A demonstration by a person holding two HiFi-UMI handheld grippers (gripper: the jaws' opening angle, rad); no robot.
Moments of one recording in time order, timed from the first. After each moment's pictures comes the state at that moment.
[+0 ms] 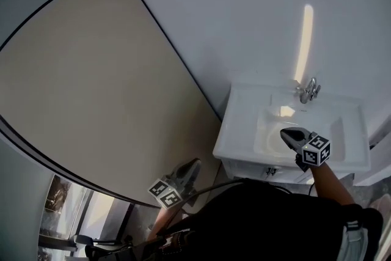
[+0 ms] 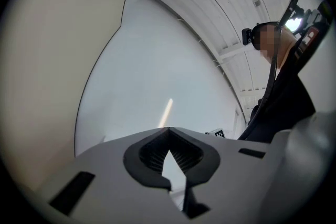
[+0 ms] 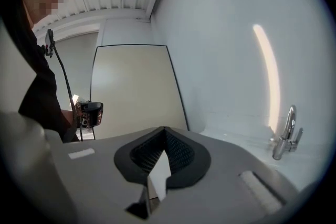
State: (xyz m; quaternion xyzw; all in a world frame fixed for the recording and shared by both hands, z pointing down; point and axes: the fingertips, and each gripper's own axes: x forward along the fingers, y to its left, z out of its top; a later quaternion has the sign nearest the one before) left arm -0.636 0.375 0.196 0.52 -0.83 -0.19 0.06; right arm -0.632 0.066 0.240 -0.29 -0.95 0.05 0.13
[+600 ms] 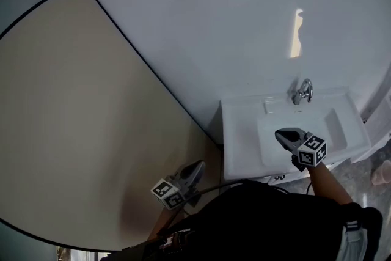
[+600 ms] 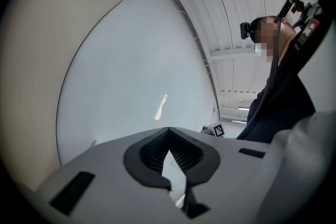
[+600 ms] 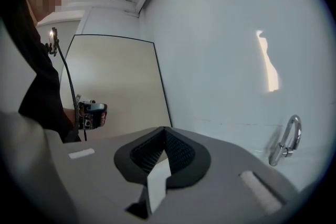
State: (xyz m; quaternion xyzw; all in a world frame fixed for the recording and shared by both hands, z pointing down) left arm -0.809 0.382 0.196 0.64 -0.74 -0.17 0.09; right arm -0.736 0.114 0.218 -0.18 -0.98 0.04 0.13
